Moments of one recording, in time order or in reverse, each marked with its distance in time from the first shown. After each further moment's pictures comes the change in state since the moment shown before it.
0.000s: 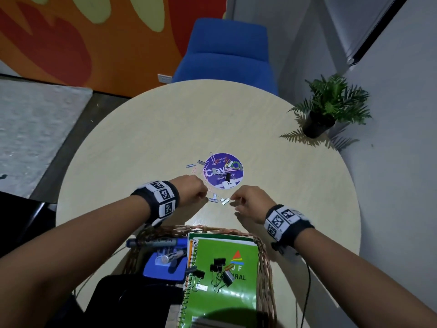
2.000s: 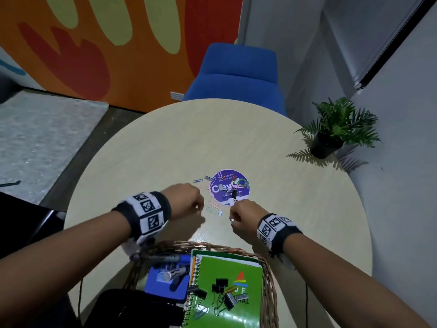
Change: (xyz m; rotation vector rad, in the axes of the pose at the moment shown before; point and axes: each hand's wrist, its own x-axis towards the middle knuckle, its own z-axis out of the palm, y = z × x) left_hand -0.036 -0.006 -0.029 -0.065 0.040 -0.003; right_hand 0.031 -0.012 0.005 -0.156 -0.072 -0.058
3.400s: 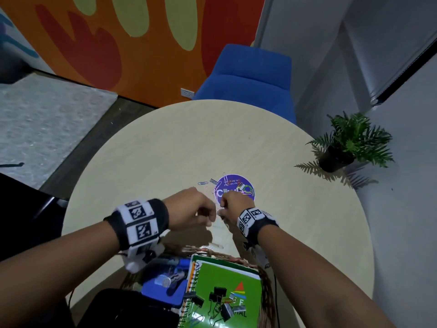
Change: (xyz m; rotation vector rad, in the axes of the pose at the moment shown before) left_hand -0.024 0.014 -0.010 -0.338 0.103 0.106; right_hand 0.060 -0.026 -0.006 -0.015 0.029 0.153
